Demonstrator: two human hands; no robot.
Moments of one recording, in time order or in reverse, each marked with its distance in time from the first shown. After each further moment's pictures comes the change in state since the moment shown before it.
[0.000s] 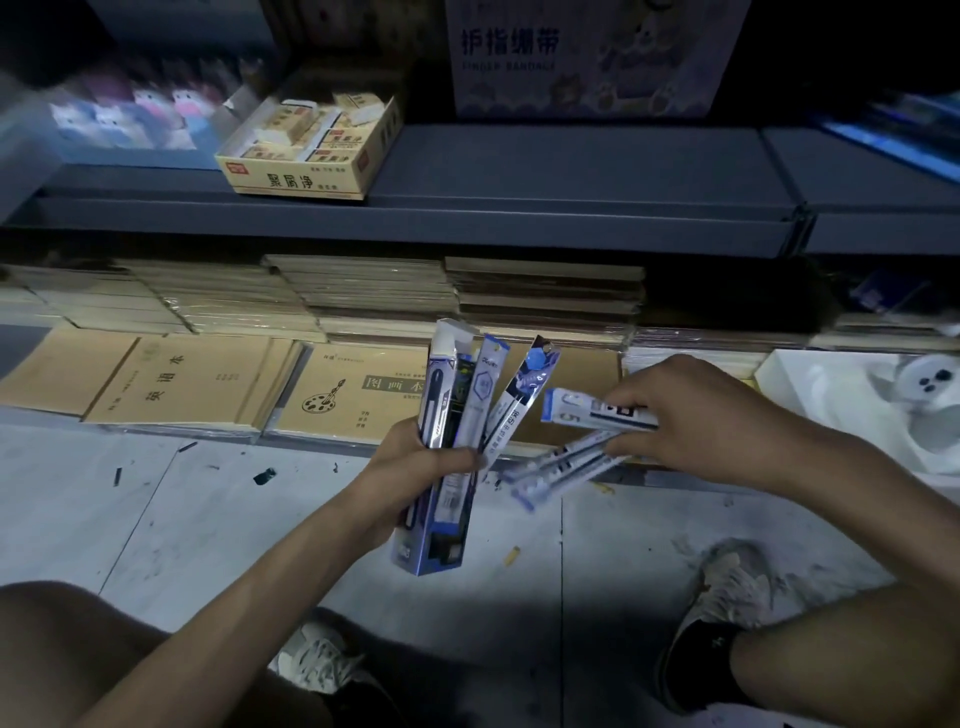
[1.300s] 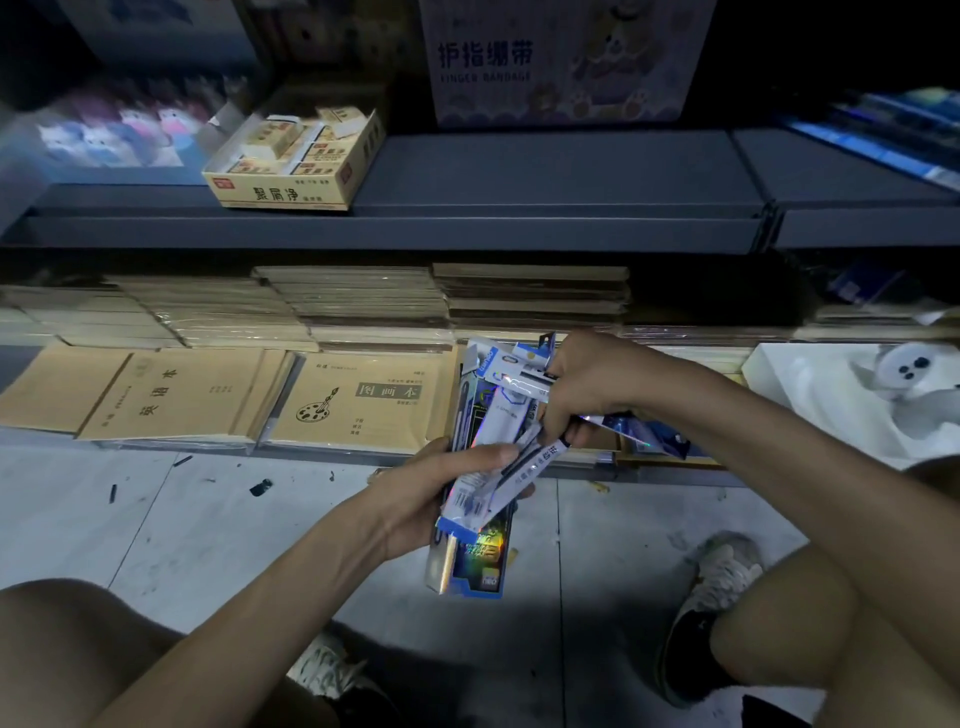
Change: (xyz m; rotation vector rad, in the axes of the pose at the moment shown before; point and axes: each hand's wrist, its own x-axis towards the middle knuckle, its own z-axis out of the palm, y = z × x) left_hand -0.010 0.008 0.022 -0.384 -0.381 -0.177; right_hand 0.061 -0.053 -0.009 0.377 -0.290 0.467
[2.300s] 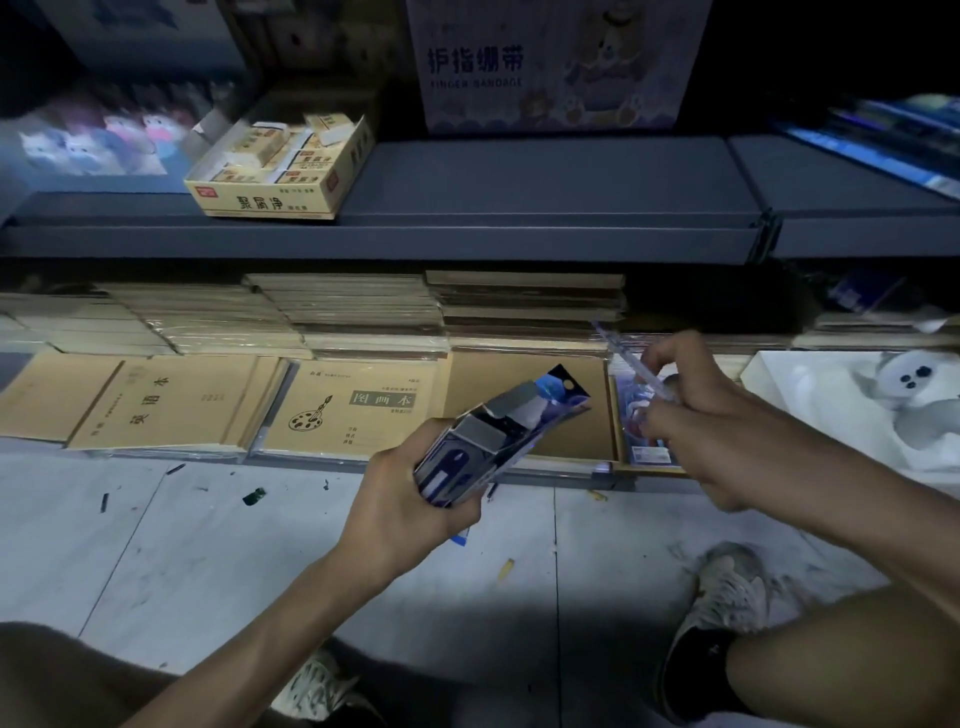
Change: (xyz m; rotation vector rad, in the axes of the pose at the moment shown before) left_hand -0.015 -0.010 0.003 0.911 0.549 0.620; right_hand -0.089 0.061 -0.009 0.347 0.217 -0.143
